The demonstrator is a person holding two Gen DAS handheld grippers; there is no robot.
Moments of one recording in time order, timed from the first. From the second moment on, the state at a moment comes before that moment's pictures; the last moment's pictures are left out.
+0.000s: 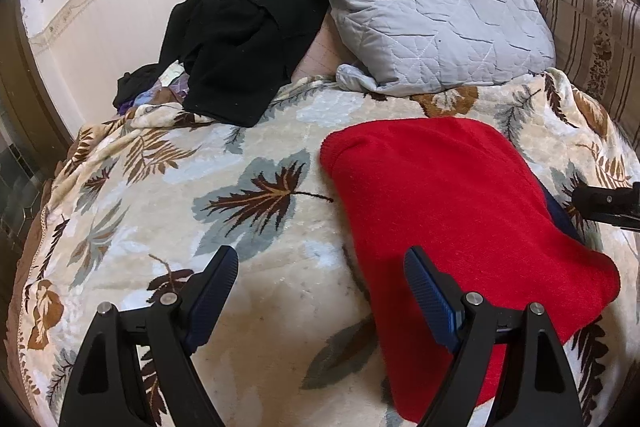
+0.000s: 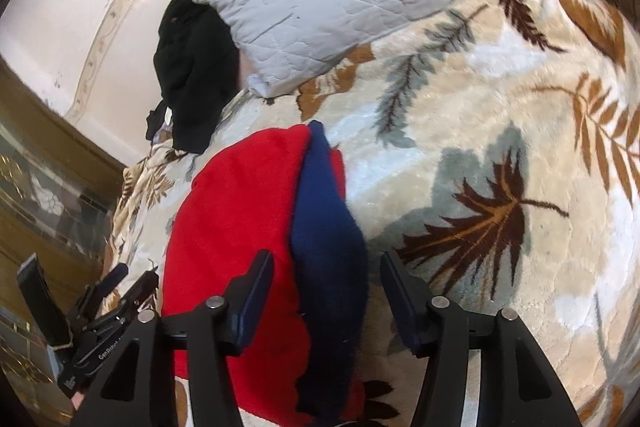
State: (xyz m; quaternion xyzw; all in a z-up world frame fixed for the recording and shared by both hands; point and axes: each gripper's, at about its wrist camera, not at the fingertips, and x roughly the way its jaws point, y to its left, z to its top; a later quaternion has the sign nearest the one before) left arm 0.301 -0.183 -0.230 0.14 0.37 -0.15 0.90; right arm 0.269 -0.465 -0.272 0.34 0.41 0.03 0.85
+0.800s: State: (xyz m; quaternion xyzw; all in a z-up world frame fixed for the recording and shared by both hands) left arm 0.326 -0.193 -0.262 0.02 0.50 -0.33 0.80; right arm 0.314 -0.466 -0.320 0.41 0.44 0.13 0.79
